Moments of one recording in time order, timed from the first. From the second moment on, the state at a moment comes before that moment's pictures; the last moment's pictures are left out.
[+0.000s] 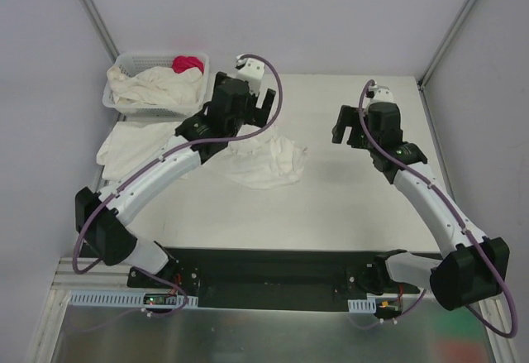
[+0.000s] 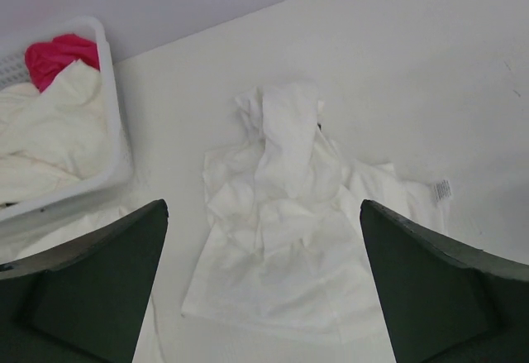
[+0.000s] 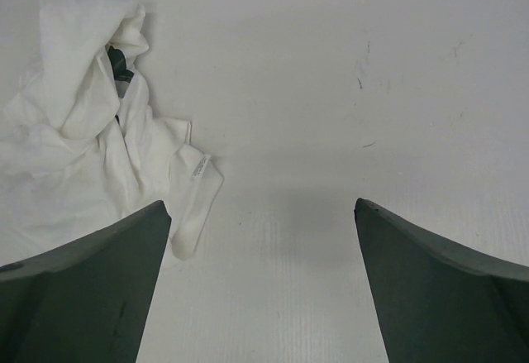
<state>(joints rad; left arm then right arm) -0.71 1.51 1.48 -0.34 -0.42 0.02 0.32 1.19 1.03 -0.37 0.13 0.30</state>
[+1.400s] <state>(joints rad) -0.98 1.85 1.35 -0.44 -0.43 -0.17 0.32 1.28 1.03 -0.33 0.10 0.32</state>
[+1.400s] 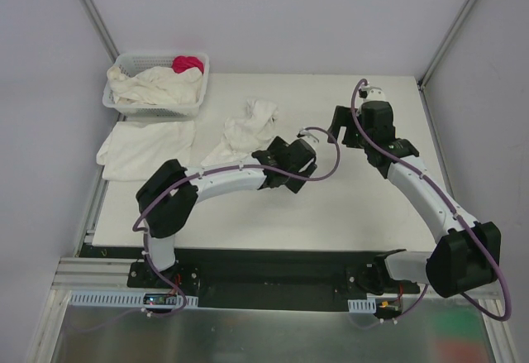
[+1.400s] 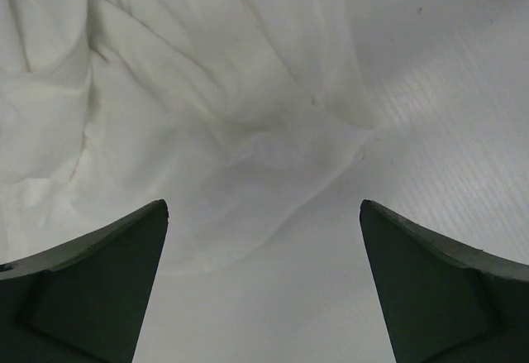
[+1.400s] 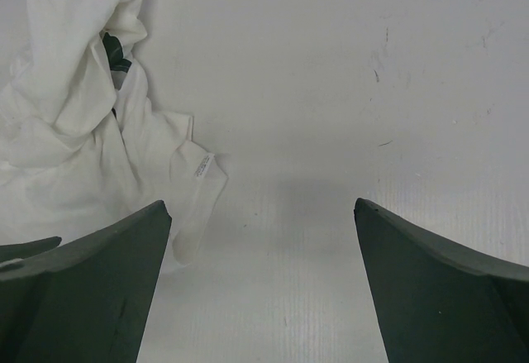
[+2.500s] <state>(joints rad) -1.02 2.10 1.52 -0.42 -0.39 -0.09 0.24 1.25 1.02 -0.34 0.17 0.29</state>
